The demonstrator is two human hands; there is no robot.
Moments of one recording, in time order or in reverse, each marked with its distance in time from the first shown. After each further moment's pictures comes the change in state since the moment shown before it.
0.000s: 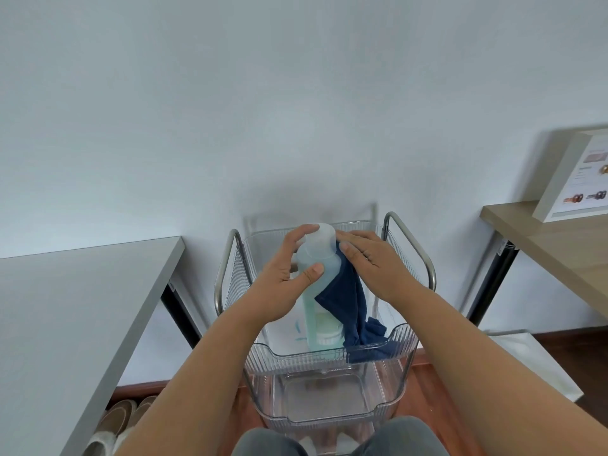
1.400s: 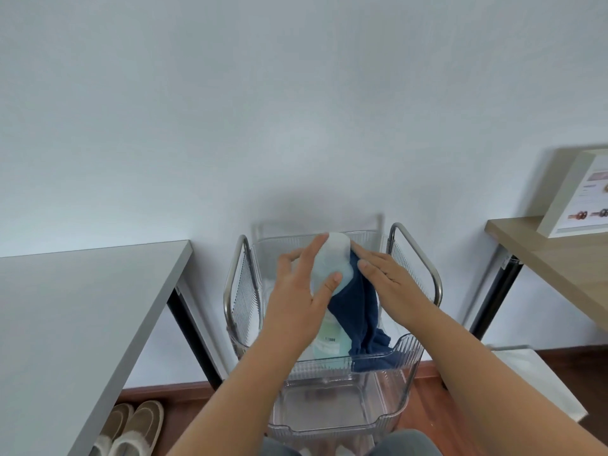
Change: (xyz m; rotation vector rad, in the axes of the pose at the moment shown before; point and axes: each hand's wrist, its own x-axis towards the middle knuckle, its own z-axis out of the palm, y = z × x) left_hand -0.016 0.008 0.032 0.299 0.321 0.043; right_hand -0.020 0.002 0.000 0.143 -0.030 0.160
